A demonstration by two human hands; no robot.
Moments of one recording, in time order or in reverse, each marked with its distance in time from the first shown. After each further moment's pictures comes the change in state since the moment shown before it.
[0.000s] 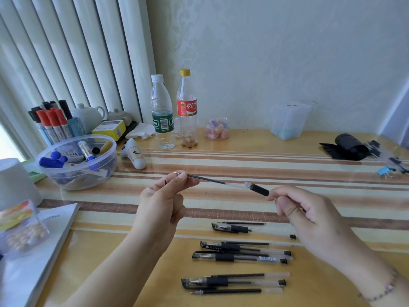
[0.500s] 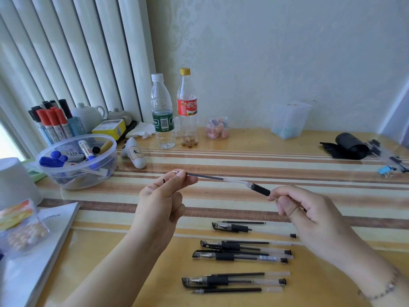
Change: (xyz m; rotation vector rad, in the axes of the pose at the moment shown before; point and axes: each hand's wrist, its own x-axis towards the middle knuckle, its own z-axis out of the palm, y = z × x) left_hand 0.002 0.000 -0.002 -0.016 -0.005 0.012; right_hand -0.001 -0.003 -0.002 -0.004 -0.021 0.011
